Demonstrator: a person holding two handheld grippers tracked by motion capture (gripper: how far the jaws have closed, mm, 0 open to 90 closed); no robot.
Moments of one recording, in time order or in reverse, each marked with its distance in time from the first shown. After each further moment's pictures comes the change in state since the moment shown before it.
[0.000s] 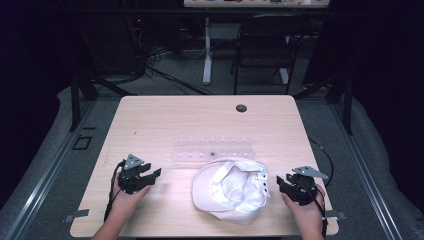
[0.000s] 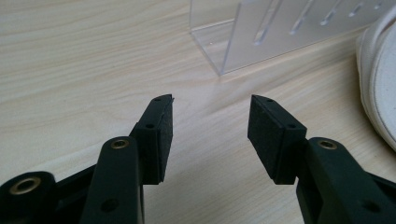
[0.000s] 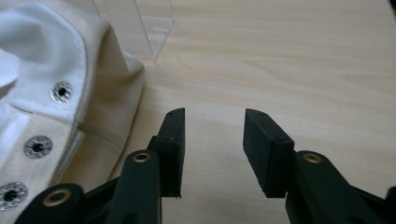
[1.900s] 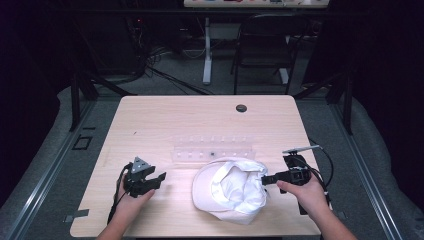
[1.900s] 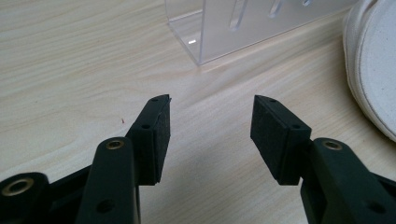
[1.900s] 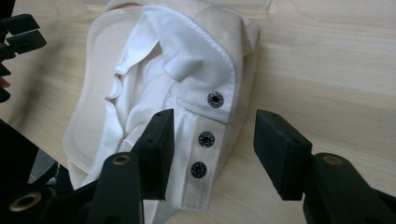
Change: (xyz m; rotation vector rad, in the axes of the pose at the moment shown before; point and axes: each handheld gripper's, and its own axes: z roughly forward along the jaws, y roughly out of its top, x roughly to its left) left arm -0.018 -0.003 0.006 0.023 -0.006 0.073; right arm 0.016 0.067 -0.007 0.423 0.370 0.155
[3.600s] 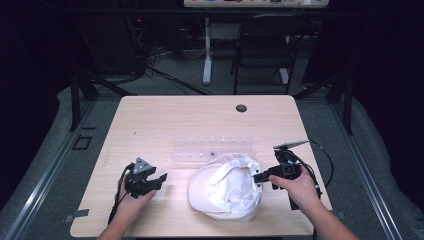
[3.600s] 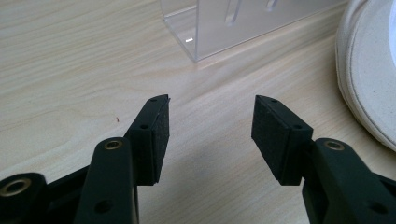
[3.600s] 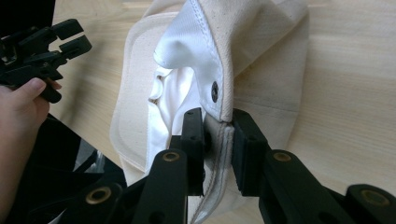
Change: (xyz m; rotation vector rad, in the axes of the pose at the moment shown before) left arm -0.003 0.000 0.002 0.014 0.000 0.016; right arm 0.023 0.017 0.003 0.079 0.082 0.059
